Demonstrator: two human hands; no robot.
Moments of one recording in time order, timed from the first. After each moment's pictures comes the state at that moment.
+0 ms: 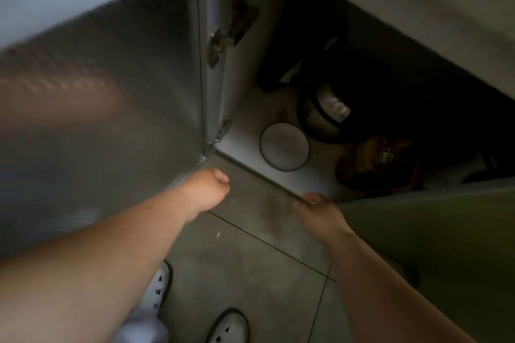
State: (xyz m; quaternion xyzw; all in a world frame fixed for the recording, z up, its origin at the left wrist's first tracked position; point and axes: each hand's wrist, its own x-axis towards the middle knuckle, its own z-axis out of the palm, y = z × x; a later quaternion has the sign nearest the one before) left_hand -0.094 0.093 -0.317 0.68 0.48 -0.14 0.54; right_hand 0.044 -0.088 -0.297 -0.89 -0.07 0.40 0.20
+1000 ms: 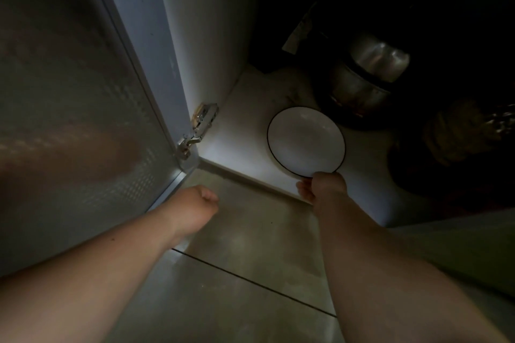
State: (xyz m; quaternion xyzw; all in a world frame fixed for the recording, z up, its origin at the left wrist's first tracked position) left_hand -0.048 0.134 -0.545 0.69 0.47 -0.13 0.53; right_hand 0.163 -0.013 -0.586 -0.76 0.18 0.34 0.53
